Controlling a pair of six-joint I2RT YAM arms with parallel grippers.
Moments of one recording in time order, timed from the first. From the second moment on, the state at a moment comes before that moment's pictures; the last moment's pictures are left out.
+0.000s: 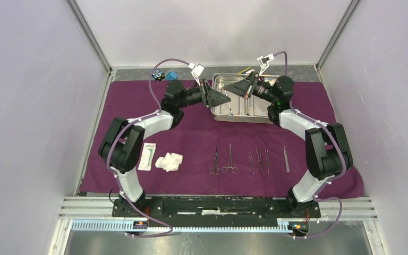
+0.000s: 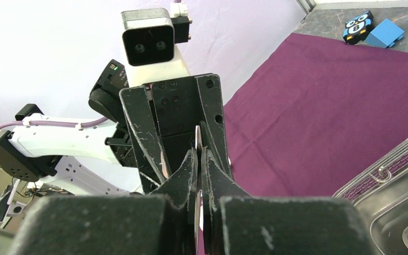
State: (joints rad) left arm -0.48 1.81 1.11 0.87 0.82 -0.83; right arm 0.24 1.68 1.00 0.92 -0.88 0.98
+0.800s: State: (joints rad) left arm -0.49 1.84 1.13 0.90 0.85 -0.87; right arm 0.24 1.68 1.00 0.92 -0.88 0.97
